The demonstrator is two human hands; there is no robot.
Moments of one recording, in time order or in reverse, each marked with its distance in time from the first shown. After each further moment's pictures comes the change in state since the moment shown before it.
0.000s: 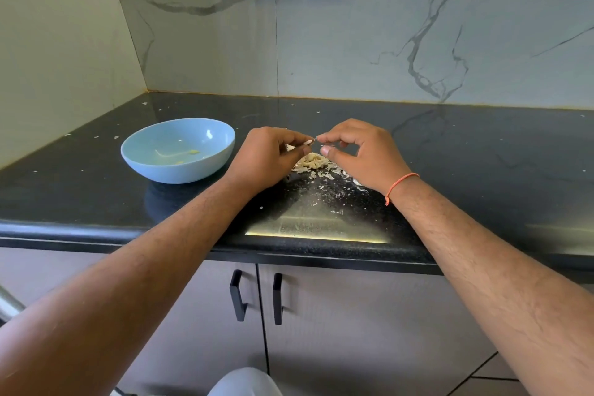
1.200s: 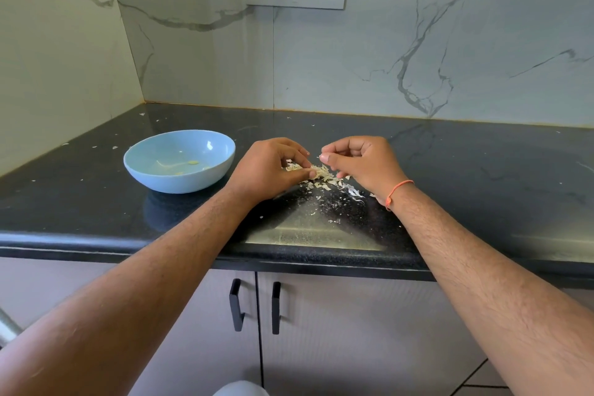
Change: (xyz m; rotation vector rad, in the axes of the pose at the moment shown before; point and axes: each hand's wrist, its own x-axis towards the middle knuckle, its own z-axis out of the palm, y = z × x) left_hand 0.001 -0.004 0.000 -0.031 -0.064 0.029; right_hand -0.001 -0.018 -0.009 0.466 0.019 0.383
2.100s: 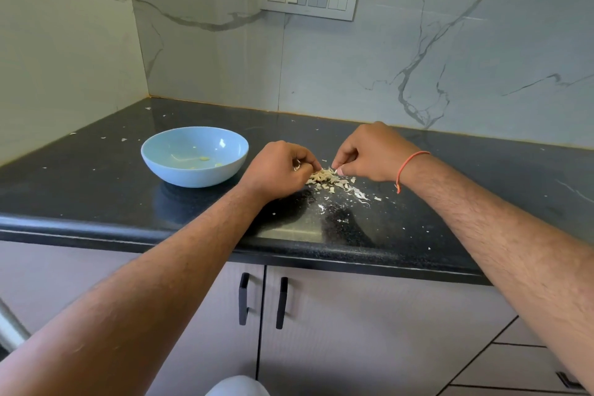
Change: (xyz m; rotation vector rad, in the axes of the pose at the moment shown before) left_hand -0.006 0.010 -0.008 -0.015 -0.031 -0.079; right_hand 0.009 -0.078 -0.005 -1.034 -0.368 -0.083
